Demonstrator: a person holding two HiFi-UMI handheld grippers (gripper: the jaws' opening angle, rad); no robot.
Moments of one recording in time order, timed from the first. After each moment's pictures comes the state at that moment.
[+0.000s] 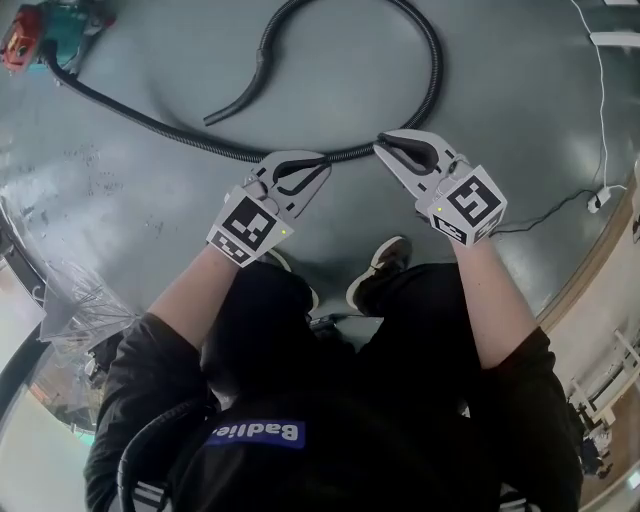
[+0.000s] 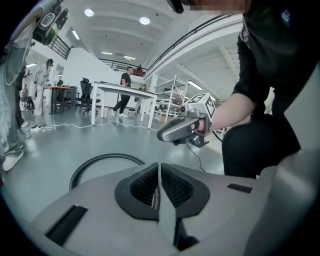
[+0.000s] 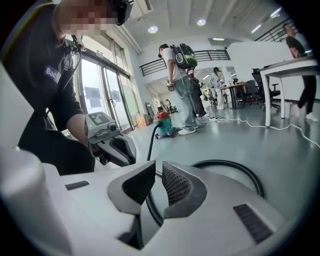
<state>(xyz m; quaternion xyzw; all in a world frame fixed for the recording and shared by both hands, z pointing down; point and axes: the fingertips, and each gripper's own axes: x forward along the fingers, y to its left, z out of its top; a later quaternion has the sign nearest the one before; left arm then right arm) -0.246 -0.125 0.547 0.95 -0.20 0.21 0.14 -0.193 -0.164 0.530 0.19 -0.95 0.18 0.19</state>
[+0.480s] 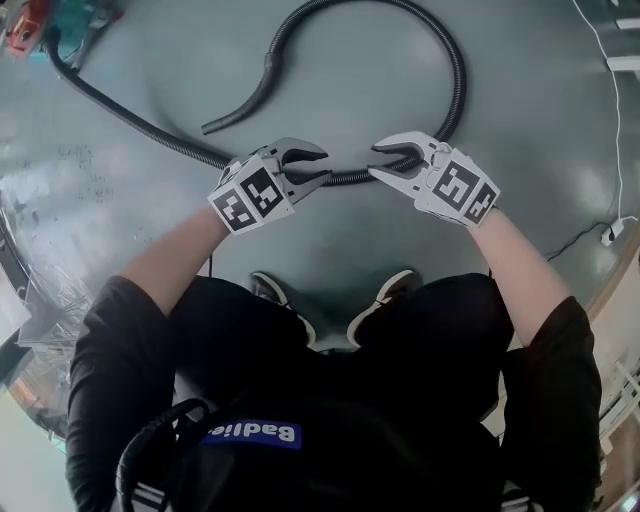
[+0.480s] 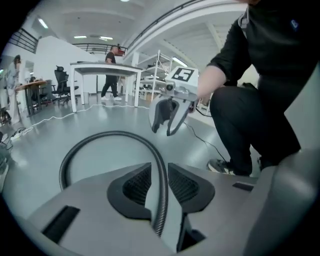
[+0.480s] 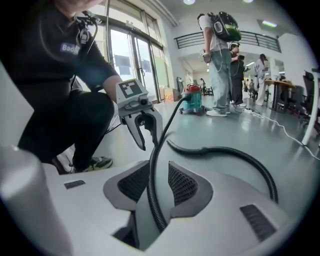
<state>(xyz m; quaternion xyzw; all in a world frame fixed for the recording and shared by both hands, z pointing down) -0.255 -0.136 0.691 0.93 -0.10 0.32 0.12 -0.210 -0.154 0.669 0.01 -0.94 0.09 0.32</state>
